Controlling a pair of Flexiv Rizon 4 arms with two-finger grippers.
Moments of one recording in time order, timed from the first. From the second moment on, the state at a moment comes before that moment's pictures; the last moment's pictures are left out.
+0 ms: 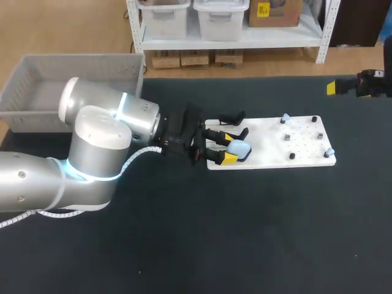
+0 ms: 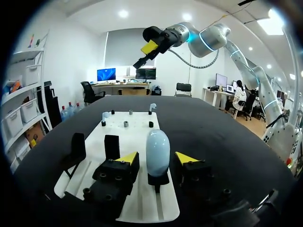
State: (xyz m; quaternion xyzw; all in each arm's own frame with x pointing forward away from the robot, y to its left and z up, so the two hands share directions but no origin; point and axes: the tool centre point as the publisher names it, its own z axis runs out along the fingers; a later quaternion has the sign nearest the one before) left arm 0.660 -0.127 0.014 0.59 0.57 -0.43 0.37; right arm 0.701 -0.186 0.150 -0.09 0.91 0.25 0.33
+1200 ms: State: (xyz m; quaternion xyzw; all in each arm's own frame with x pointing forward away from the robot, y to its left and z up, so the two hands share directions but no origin) left arm 0.644 -0.134 0.079 0.61 0.50 -0.44 0.42; right arm 0.701 -0.186 0.150 -0.09 0.91 0.25 0.33
